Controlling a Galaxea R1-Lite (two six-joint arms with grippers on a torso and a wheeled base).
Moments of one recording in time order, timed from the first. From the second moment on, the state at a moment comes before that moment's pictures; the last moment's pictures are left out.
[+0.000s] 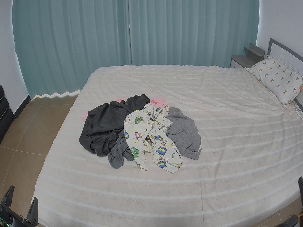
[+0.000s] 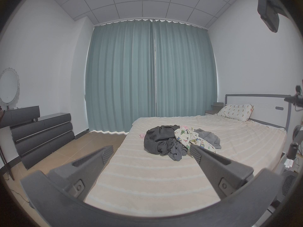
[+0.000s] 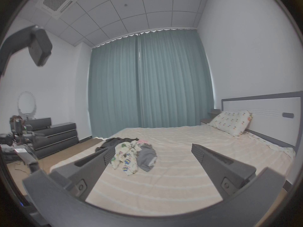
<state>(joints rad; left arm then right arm) 0.00 0.02 -0.02 0.00 0.03 0.00 0.01 0.24 -0.34 0.04 0.24 0.06</state>
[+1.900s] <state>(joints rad) 0.00 0.02 -0.02 0.00 0.03 0.00 0.48 2.49 -1.19 -0.60 -0.01 0.60</state>
